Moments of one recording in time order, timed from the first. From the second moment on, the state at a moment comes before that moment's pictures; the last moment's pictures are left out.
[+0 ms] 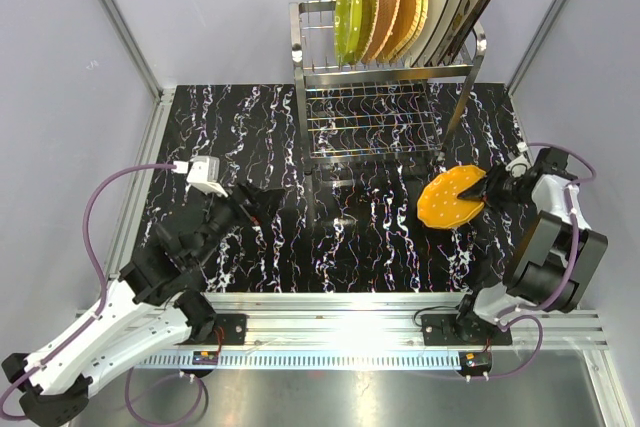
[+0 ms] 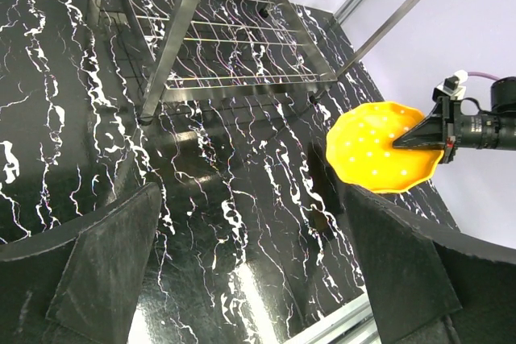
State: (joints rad) left arm -0.80 0.56 0.71 -0.27 -0.30 -0.56; right arm -0.49 1.48 0.98 -0.72 -0.75 0.15
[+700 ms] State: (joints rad) left arm -0.80 0.50 0.65 -0.27 -0.32 -0.61; right arm -0.50 1.67 1.00 -0.62 -0.75 0.05
